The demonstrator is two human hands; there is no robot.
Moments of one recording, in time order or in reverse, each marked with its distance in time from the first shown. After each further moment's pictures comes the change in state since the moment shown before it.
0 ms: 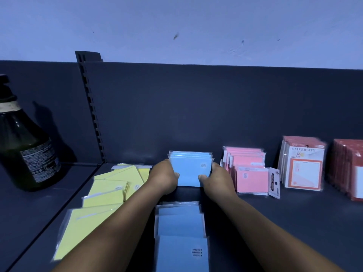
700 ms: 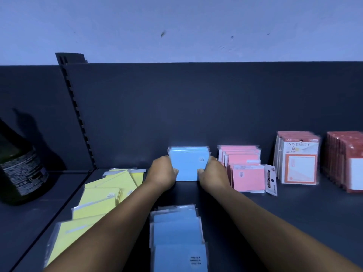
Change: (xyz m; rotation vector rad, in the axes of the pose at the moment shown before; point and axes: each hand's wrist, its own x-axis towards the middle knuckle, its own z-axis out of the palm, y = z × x) left_hand 0.023 0.007 0.006 0.026 0.055 0.077; right_hand 0.018 -0.009 -0.003 -0.056 0.046 0.052
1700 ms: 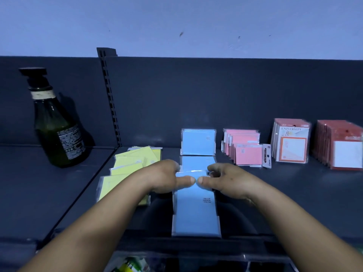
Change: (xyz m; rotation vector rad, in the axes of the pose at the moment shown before) left_hand -0.128 -0.021 -0.067 0.081 -0.440 0.083; right_hand -0.133 0.004 -0.053 0.037 -0.438 -0.088
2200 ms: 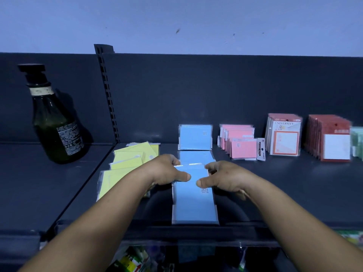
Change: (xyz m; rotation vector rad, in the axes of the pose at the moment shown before) left_hand 0.009 -0.007 0.014 -0.363 0.044 -0.063; right_hand -0.004 0.001 0.005 0.090 -0.059 0.090
